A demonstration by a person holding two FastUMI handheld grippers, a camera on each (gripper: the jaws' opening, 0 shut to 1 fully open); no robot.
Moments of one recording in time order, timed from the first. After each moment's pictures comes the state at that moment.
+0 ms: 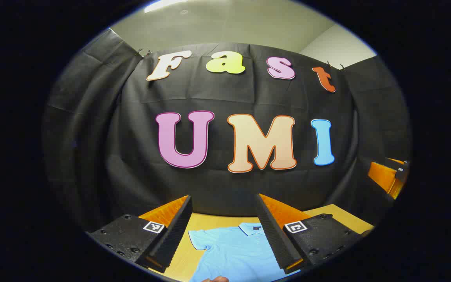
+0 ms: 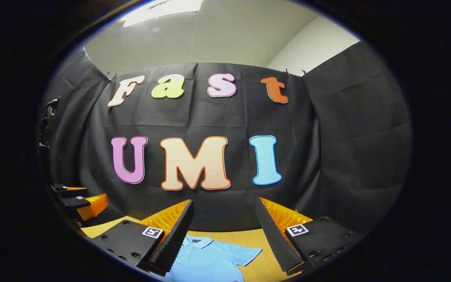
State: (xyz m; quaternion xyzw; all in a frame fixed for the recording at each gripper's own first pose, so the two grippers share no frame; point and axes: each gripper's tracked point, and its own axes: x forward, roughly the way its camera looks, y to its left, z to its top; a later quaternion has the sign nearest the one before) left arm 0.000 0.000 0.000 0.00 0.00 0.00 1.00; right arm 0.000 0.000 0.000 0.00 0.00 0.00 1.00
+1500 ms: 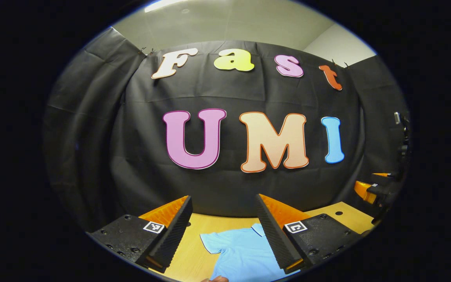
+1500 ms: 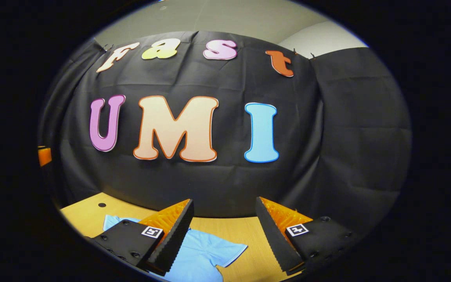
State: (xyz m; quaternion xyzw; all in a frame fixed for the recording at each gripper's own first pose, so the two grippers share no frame) left arm 0.020 0.050 -0.005 0.01 0.01 0.01 1.00; right arm 0.097 -0.039 -0.112 -0.06 0.11 -0.02 0.99
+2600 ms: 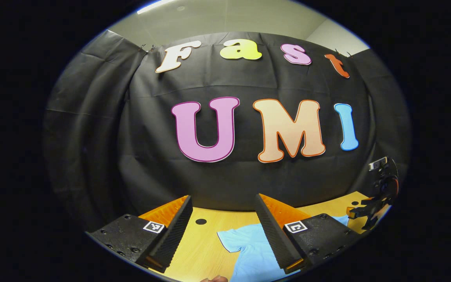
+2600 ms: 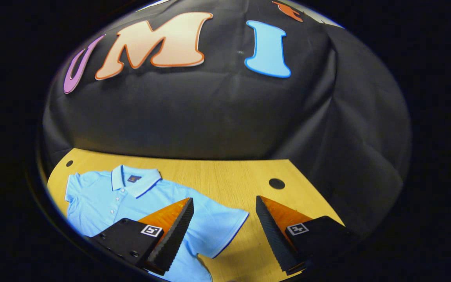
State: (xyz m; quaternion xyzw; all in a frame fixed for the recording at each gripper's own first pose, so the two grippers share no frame) left arm 0.042 0.093 -0.026 0.03 0.04 0.04 1.00; right arm 0.142 -0.089 -0.343 -0.07 0.33 -0.08 0.94
